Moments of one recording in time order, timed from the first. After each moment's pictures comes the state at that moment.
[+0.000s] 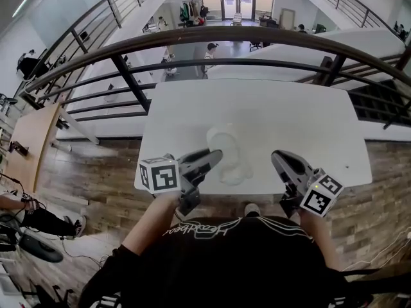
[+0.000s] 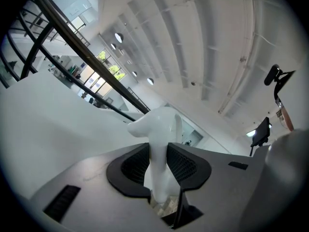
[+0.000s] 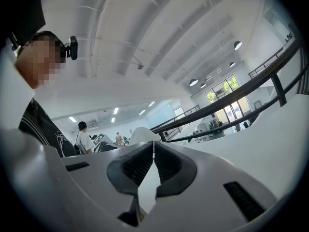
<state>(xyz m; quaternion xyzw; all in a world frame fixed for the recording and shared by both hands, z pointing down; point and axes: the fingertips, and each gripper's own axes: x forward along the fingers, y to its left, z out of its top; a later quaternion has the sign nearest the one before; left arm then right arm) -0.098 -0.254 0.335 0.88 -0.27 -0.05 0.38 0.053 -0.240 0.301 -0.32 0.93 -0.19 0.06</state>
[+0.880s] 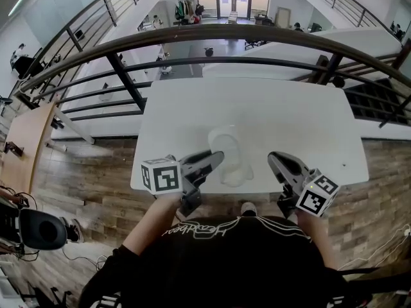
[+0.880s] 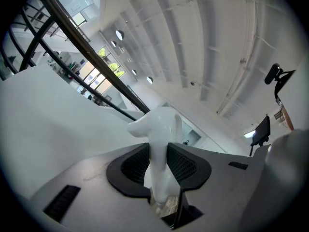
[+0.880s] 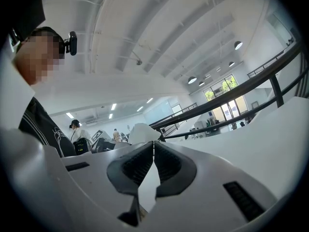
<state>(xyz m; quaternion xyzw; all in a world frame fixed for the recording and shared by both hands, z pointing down) -0.088 -0.252 0.338 0.88 -0.25 -0.05 0.40 0.048 -0.240 0.310 -0.33 0.92 -0.19 0.04</state>
